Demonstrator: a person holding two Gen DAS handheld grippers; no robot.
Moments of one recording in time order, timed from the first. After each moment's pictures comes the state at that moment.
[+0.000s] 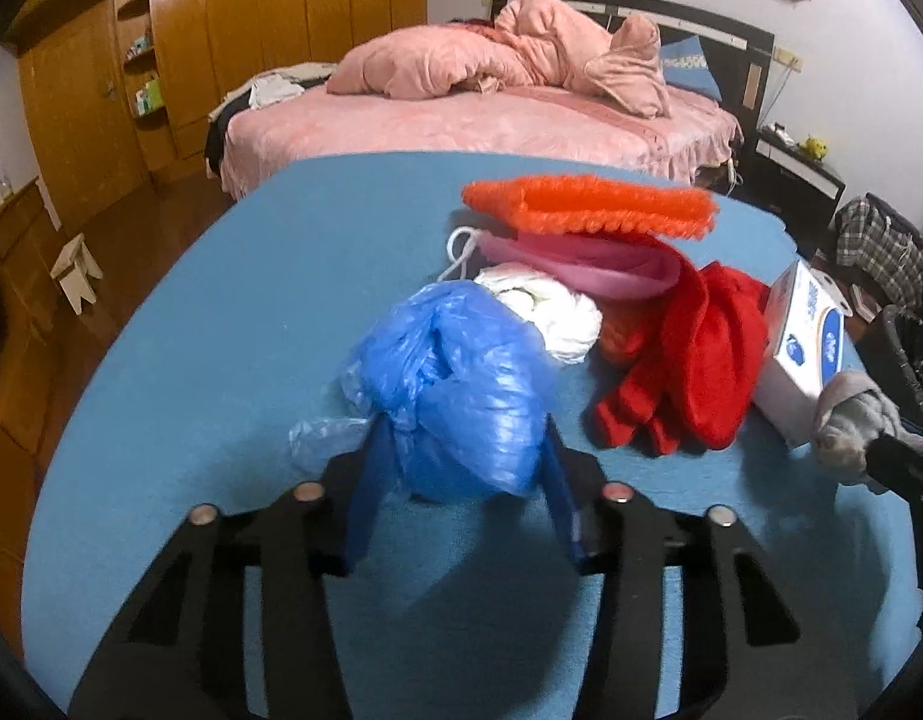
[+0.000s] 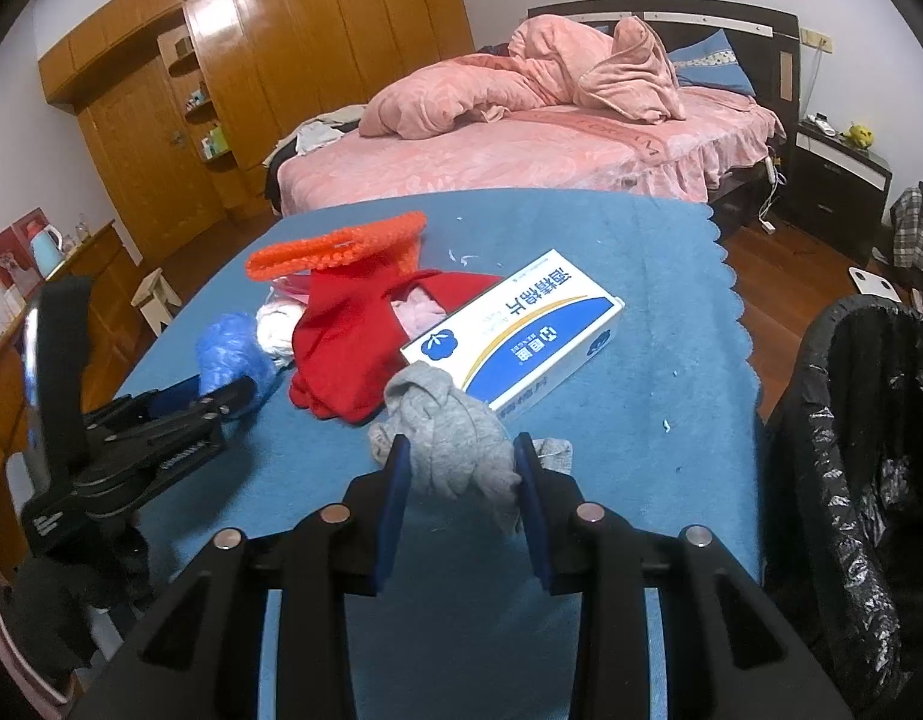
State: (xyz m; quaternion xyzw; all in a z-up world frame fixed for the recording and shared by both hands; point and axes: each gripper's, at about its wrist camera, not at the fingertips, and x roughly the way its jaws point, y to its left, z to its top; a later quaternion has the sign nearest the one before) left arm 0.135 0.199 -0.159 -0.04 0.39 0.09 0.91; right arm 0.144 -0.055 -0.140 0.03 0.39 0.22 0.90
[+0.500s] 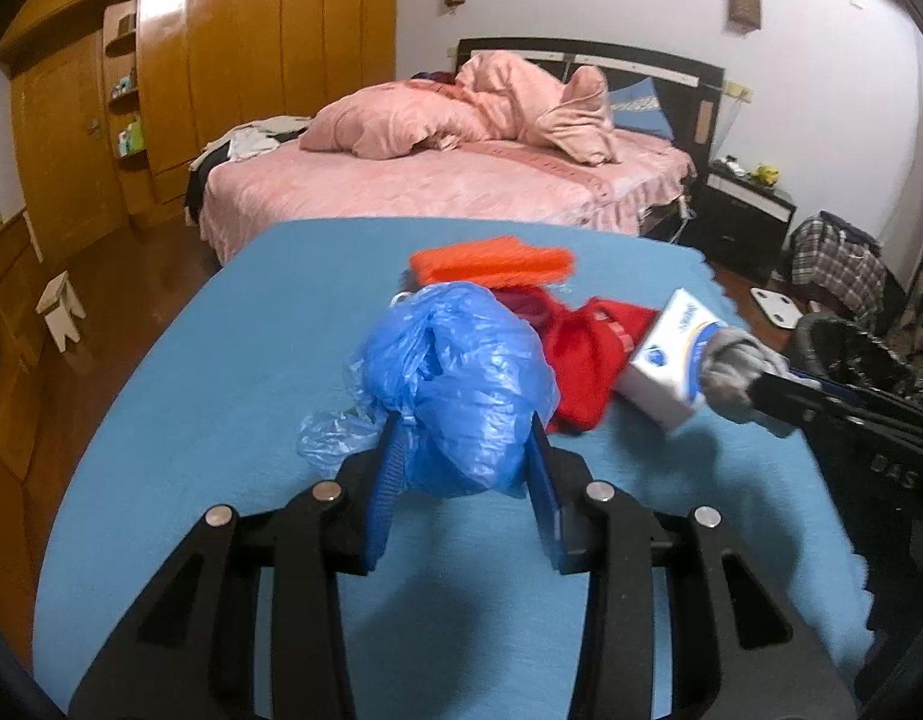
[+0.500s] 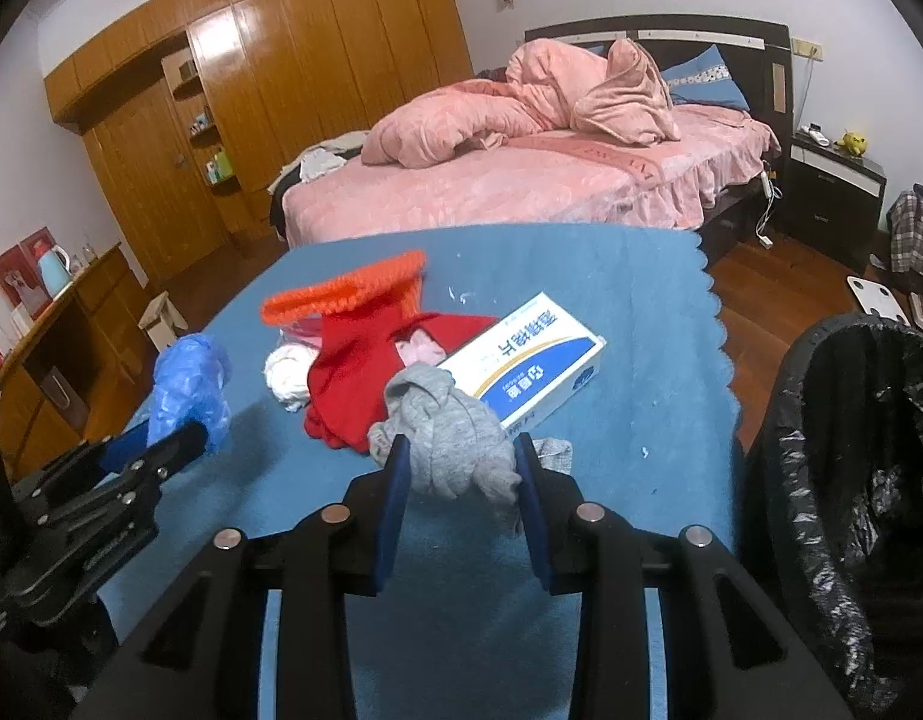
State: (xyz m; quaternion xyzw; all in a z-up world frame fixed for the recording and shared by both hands) left arm 0.076 0.156 -0.110 -0.04 0.34 0.05 0.94; right arm 0.135 -0.071 -0.117 0.05 0.36 0.22 0.91
